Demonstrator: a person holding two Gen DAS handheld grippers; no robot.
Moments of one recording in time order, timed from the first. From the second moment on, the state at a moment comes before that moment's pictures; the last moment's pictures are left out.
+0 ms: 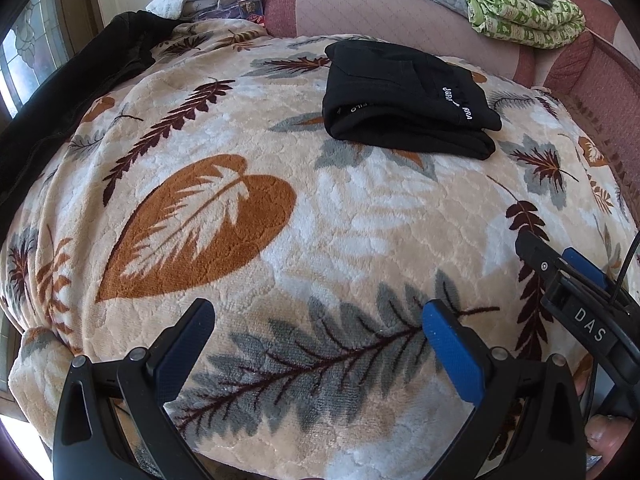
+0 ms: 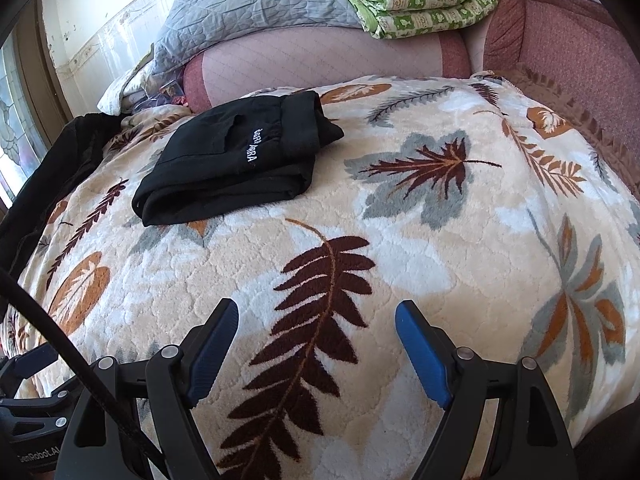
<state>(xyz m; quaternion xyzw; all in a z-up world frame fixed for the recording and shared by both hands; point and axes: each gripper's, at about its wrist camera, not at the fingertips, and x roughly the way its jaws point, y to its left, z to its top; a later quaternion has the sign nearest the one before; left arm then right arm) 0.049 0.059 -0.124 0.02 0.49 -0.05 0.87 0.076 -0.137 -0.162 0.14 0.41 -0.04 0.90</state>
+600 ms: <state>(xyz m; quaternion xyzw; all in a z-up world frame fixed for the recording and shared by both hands) 0.054 0.058 -0.132 0.02 0.50 -0.05 0.86 0.080 -0.135 -0.164 0.13 0.41 -0.04 0.90</state>
